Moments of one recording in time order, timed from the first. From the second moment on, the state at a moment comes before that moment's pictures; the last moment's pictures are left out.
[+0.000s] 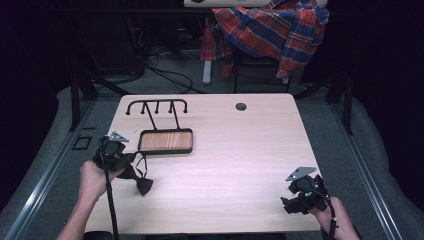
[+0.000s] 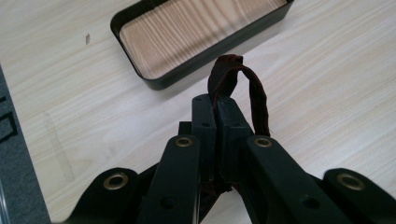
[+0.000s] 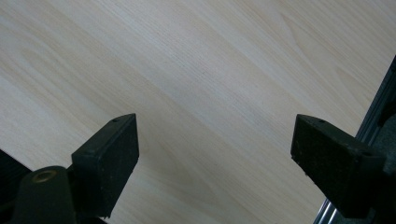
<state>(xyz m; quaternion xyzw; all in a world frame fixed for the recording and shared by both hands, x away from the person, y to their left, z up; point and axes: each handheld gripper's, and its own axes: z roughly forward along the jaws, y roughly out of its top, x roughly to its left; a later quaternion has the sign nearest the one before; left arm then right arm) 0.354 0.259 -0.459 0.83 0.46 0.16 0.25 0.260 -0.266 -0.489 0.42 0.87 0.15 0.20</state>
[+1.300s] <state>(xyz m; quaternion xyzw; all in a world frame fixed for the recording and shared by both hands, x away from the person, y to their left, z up) 0.386 0.254 -0.424 0.81 0.46 0.20 0.29 0.259 -0.266 -0.489 0.42 0.87 0.15 0.20</state>
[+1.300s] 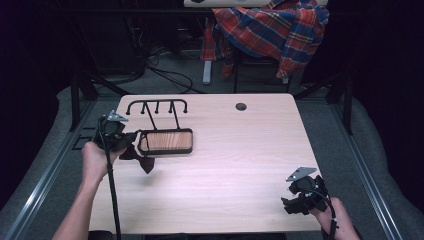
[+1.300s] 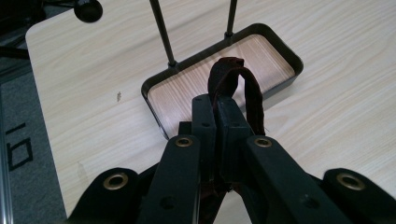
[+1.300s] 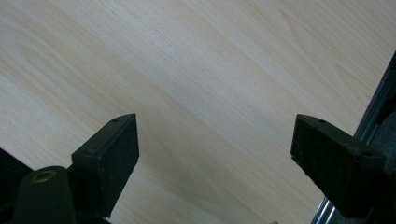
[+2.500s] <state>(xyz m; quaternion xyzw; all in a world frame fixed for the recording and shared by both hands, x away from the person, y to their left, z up) 0.407 0.280 -0.403 0.79 0.48 0.23 0.31 0.260 -0.266 -0.490 0.42 0.87 0.15 0.20</state>
